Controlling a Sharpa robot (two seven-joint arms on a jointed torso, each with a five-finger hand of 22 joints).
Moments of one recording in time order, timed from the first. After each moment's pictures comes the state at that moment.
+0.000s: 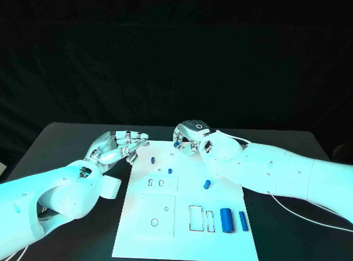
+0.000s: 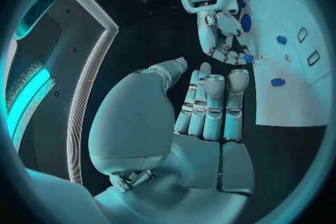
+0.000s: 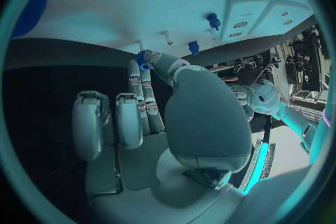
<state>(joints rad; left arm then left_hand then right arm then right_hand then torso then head) 1.18 -0.97 -0.01 1.70 -0.15 -0.37 0.40 1.39 -0.24 0.54 0.17 0.10 0.94 0.17 0.24 0.29 1.21 0.10 0.11 0.15 1.27 0.03 1.10 0.87 0.16 1.03 0.13 1.22 0.84 1.29 -0.43 -0.12 1.14 -1.64 -0.47 -0.19 1.33 -0.22 0.61 0.02 0.20 1.10 0.11 0.27 0.38 1.29 0.06 0.07 0.16 1.47 -0.03 1.43 1.29 0.06 1.46 0.07 1.43 1.31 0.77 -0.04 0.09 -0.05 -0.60</state>
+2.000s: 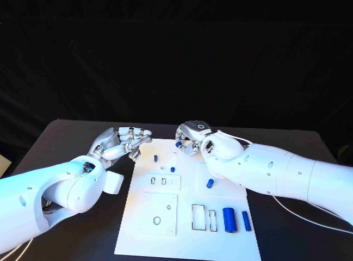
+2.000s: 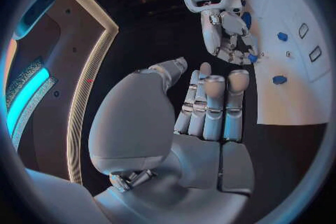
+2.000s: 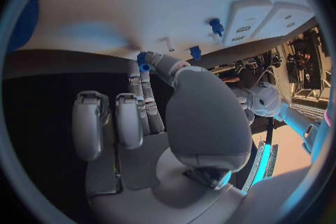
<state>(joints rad) 1.19 -0.97 -0.01 1.69 -0.15 -0.37 0.40 1.39 -0.24 0.54 0.17 0.10 0.94 0.17 0.24 0.29 1.21 0.11 0.11 0.15 1.27 0.03 1.11 0.87 0.16 1.04 0.13 1.23 0.85 1.29 -0.41 -0.12 1.12 -1.64 -0.46 -0.20 1.31 -0.23 0.61 0.02 0.20 1.08 0.11 0.26 0.39 1.29 0.06 0.06 0.16 1.47 -0.03 1.43 1.28 0.06 1.46 0.07 1.43 1.31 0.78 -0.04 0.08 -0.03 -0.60</state>
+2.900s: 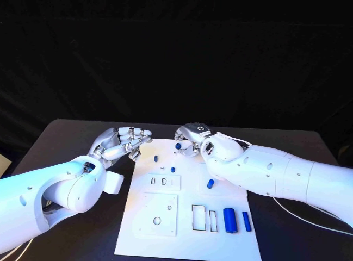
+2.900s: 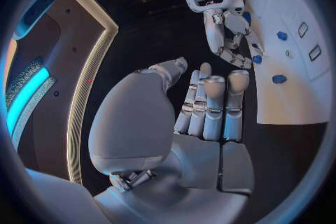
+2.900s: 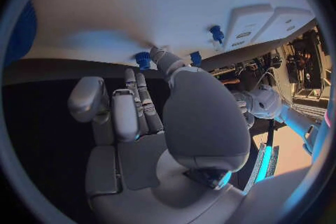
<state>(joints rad) 1.19 -0.97 -0.01 1.69 -0.15 -0.37 0.40 1.39 -0.24 0.54 0.17 0.10 0.94 0.17 0.24 0.29 1.20 0.10 0.11 0.15 1.27 0.03 1.12 0.88 0.16 1.04 0.13 1.23 0.85 1.28 -0.41 -0.13 1.12 -1.64 -0.44 -0.20 1.35 -0.23 0.38 0.07 0.16 0.91 0.13 0.15 0.37 1.02 0.11 0.09 0.09 1.47 0.02 1.34 1.10 0.10 1.34 0.12 1.19 1.07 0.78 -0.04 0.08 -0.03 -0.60</state>
